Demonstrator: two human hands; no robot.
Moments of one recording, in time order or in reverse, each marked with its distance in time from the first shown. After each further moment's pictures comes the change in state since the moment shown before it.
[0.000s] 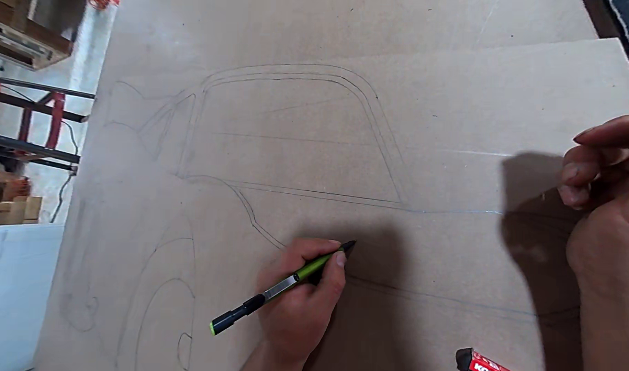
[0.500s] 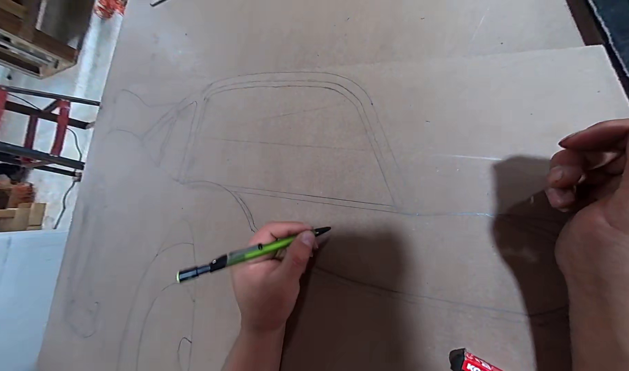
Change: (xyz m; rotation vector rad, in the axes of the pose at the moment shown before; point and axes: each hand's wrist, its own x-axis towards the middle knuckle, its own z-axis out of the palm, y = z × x) left_hand 0.027 -0.014 -0.019 -0.114 0.028 -0.060; right_hand 0.000 -0.003 0.002 -0.016 0.010 0.020
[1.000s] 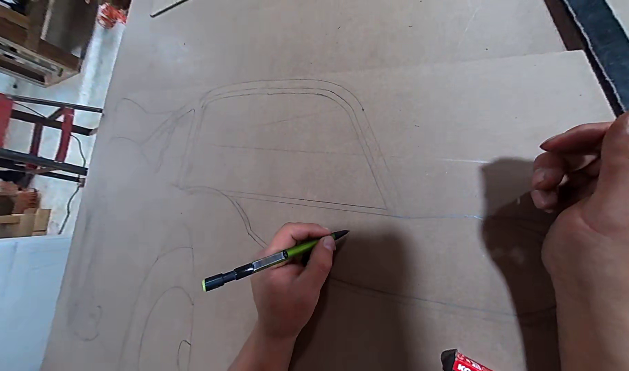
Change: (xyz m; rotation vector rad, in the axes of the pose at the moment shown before) left_hand -0.003 0.011 0.025 0.116 -0.064 0.061; right_hand -0.001 -0.007 0.004 0.012 0.015 0.010
